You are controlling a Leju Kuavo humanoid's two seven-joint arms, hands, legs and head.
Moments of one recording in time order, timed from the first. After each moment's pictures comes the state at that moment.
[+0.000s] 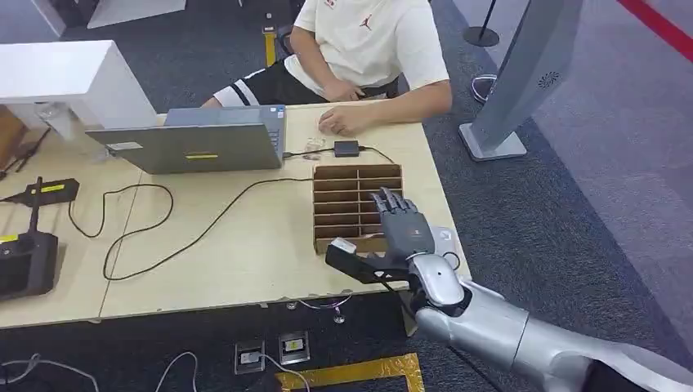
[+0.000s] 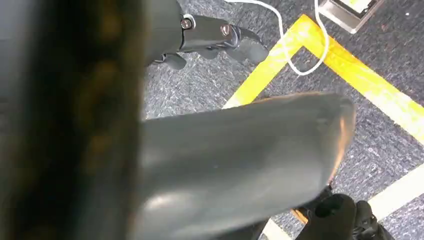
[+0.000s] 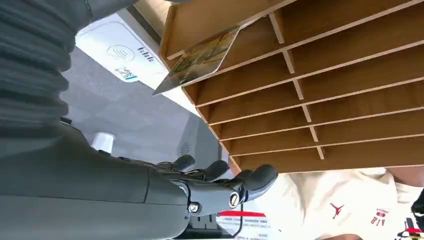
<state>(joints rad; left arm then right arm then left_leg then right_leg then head) -0.01 0.13 -0.90 -0.78 0.08 -0.10 0.17 -0.79 -0.29 1.21 -1.02 0.75 -0.27 0.56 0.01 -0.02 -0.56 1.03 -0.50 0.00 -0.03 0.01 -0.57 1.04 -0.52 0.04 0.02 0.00</state>
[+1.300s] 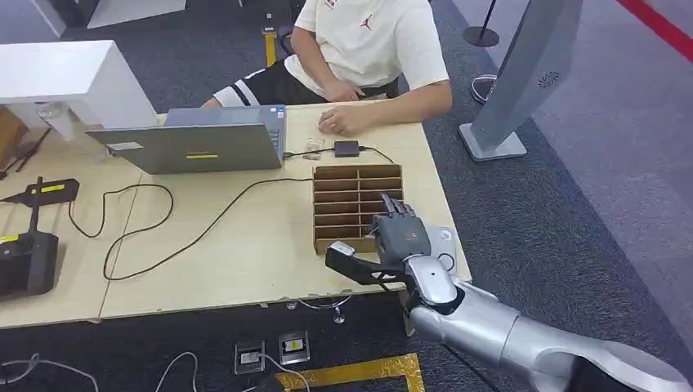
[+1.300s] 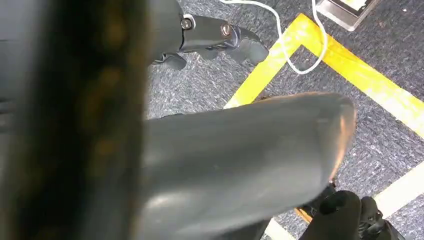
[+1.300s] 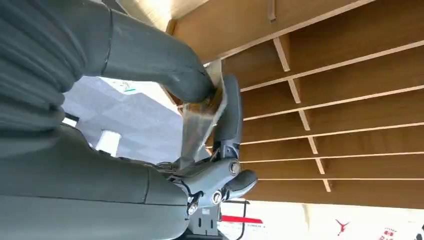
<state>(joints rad) -0.01 0.13 -0.92 -0.77 0.07 -0.10 0.17 -0.79 -0.24 1.23 -0.90 0.72 -0.29 0.53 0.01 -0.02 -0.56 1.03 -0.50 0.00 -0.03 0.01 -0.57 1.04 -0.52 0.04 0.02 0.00</state>
